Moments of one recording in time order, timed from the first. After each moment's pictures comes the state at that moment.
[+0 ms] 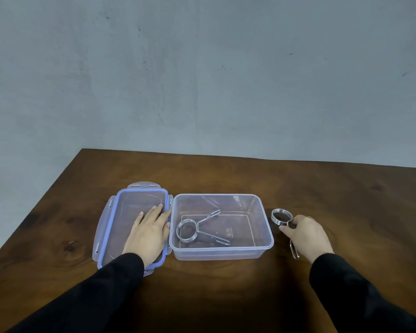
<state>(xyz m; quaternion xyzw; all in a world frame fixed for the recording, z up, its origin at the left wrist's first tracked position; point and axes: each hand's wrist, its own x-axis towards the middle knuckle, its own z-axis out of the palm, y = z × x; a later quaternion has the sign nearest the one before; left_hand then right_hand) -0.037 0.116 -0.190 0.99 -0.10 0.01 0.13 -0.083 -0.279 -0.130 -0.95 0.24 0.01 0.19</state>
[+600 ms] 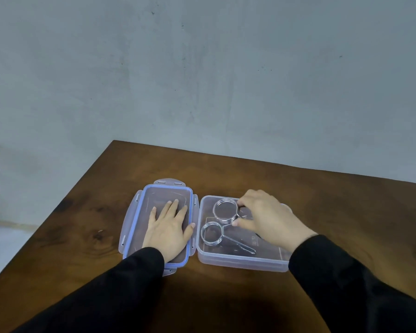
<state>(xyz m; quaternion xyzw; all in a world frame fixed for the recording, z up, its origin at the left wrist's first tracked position) -0.037 0.123 -0.178 0.99 -0.05 -0.01 0.09 -0.043 -0.132 -0.048 -0.97 -0.21 0.02 0.11</state>
